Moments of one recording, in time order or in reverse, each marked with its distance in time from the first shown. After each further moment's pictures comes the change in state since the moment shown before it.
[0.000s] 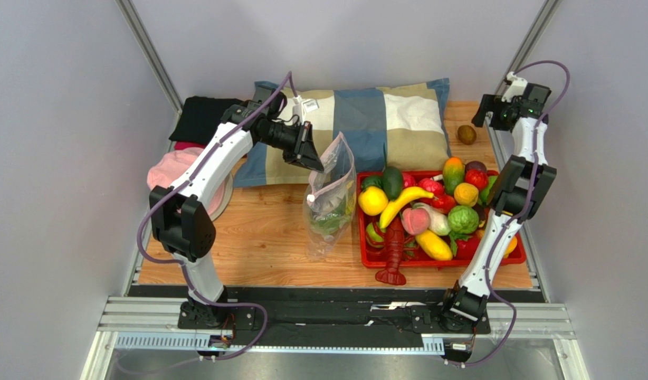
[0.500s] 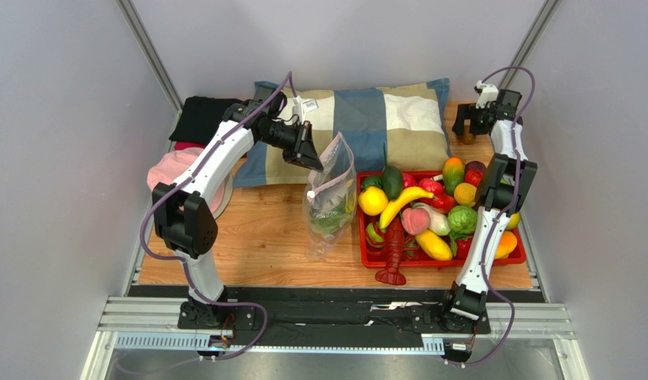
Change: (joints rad) left arm 0.012 0.035 0.021 -0.016 -0.001 0.002; right arm 0.090 0.168 0.095 0.043 0.005 -0.138
